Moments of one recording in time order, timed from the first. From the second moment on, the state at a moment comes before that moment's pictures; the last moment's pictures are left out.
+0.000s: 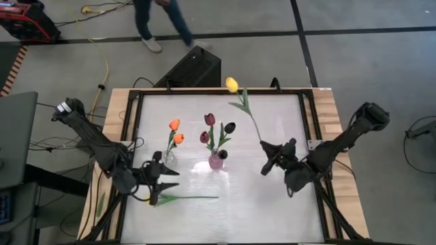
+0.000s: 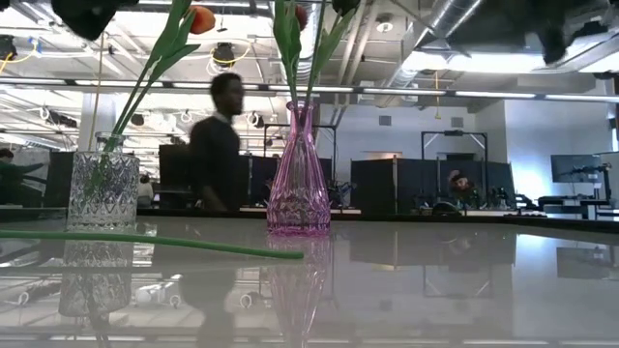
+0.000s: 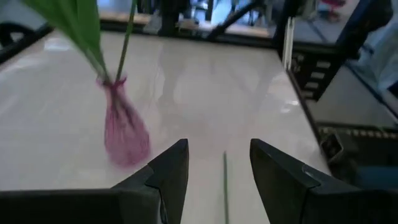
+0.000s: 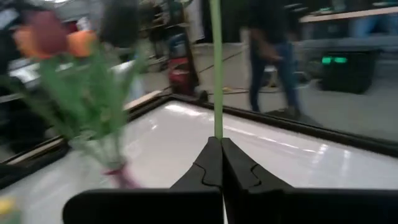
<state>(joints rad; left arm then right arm) -0.77 1.01 0.65 -0.10 -0.73 -0.46 0.64 1.20 0.69 -0.06 1.39 0.77</state>
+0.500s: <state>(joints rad) -0.65 1.31 0.65 0.54 -0.65 -0.12 0.59 1.26 0.69 0.75 0.63 0.12</state>
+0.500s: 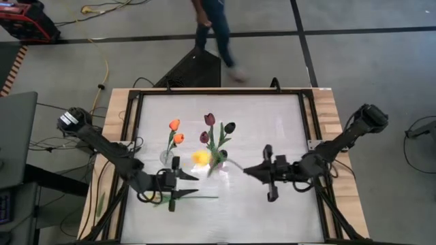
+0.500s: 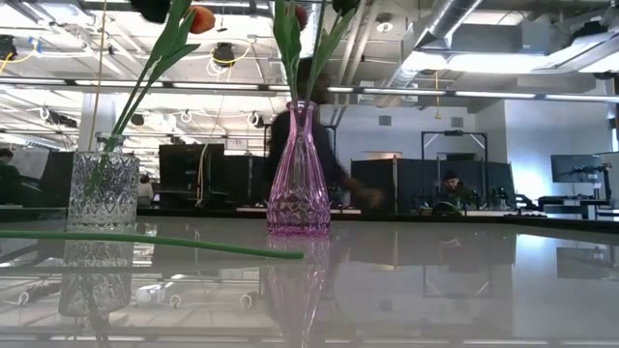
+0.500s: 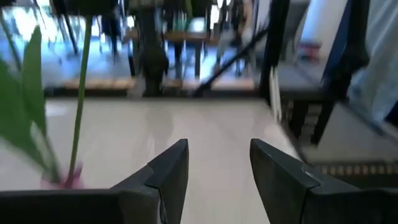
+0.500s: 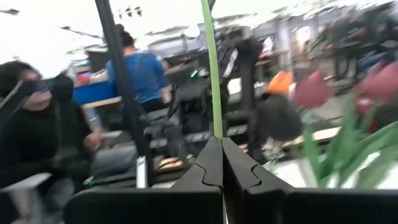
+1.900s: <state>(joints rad) -0.64 1.40 0.65 1.11 -0.56 0.32 0.45 1.78 0.97 0.93 0.36 0.16</state>
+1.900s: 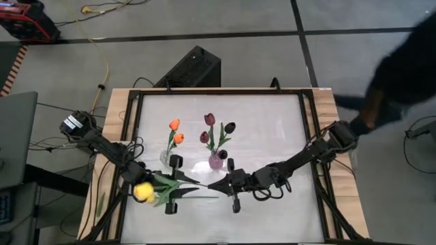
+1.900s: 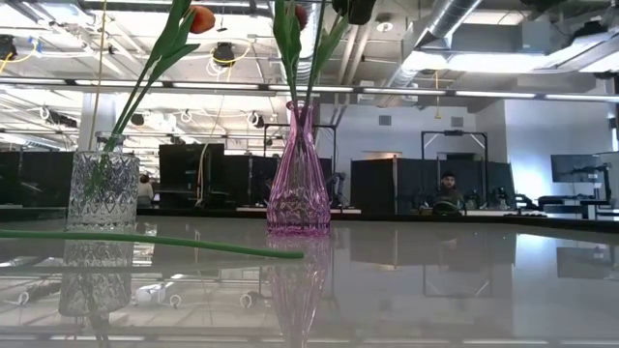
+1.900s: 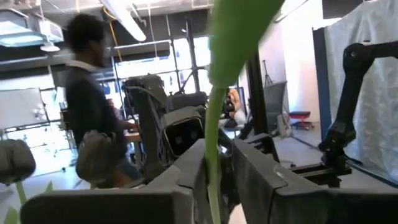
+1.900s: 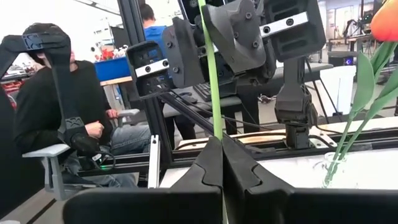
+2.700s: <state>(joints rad) -0.67 1.00 0.84 -0.17 -0.85 -0.25 0.44 1.78 0.97 0.80 0.37 0.03</state>
